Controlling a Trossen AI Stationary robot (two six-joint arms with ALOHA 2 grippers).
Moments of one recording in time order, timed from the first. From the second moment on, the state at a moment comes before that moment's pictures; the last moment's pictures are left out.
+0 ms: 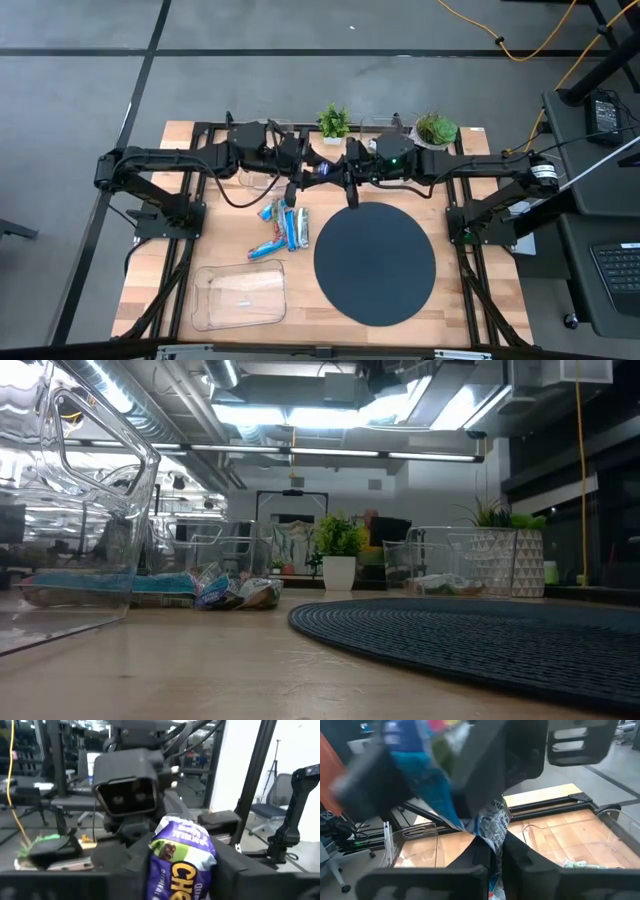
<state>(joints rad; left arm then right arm) 0.14 1.35 1.17 0.20 0.26 -0.09 -0.08 1.44 1.22 0.04 -0.11 0.21</state>
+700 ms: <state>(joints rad) 0.15 1.16 1.17 -0.06 0.14 -0.04 -0.08 1.41 1.25 0.05 -0.24 0.10</state>
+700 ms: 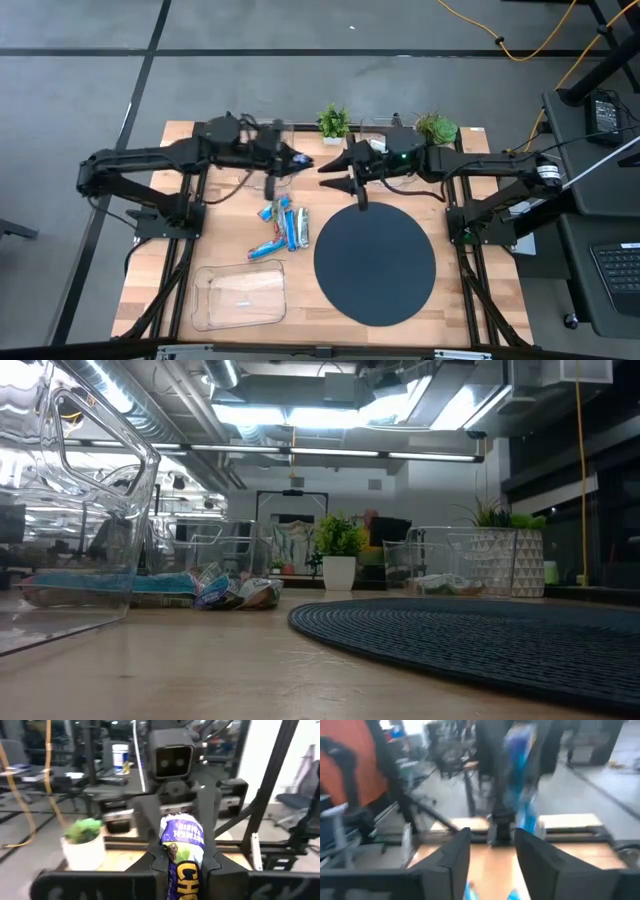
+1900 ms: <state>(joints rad) -0.46 1.13 1.17 -0.88 0.03 -0.38 -0.08 1.33 1.27 -0.03 -0.11 -0.11</state>
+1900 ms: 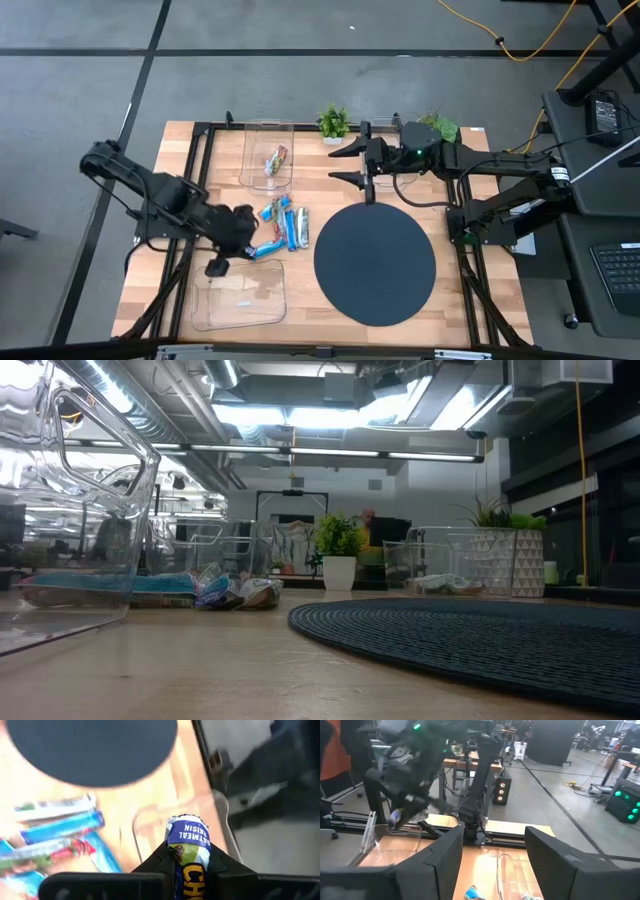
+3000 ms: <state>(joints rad) -0.61 1.54 1.17 -0.72 0.09 -0.46 -0.08 1.33 1.27 -0.12 -0.09 -0.11</state>
